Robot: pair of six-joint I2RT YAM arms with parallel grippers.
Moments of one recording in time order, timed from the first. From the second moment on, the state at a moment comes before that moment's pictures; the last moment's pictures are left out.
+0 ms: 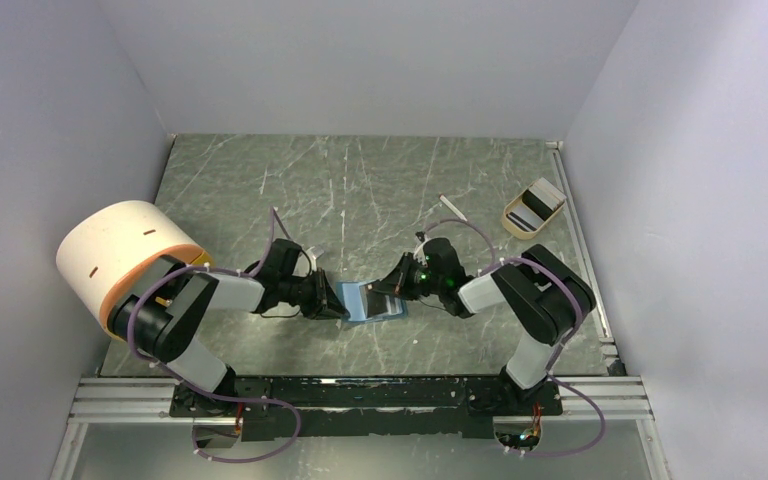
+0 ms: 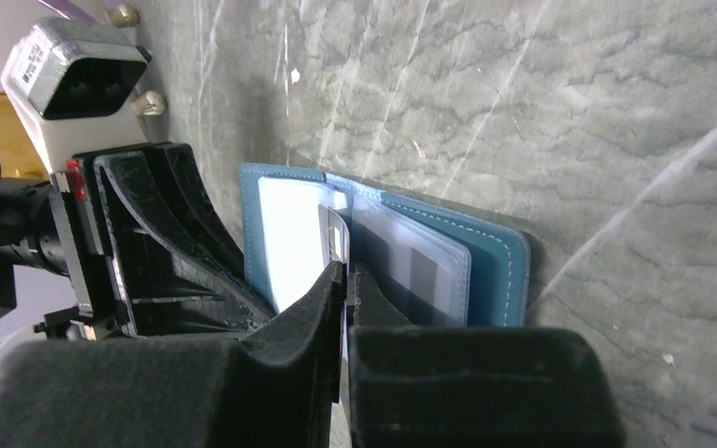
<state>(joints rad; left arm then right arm) -0.49 1.59 0.46 0.24 0.70 -0.89 0.59 1.72 0.49 0.65 -0.41 0.94</state>
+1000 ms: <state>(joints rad) -0.52 1.61 0.44 0.30 0.72 -0.92 0.65 1.62 0.58 0.34 -0.23 0.83</state>
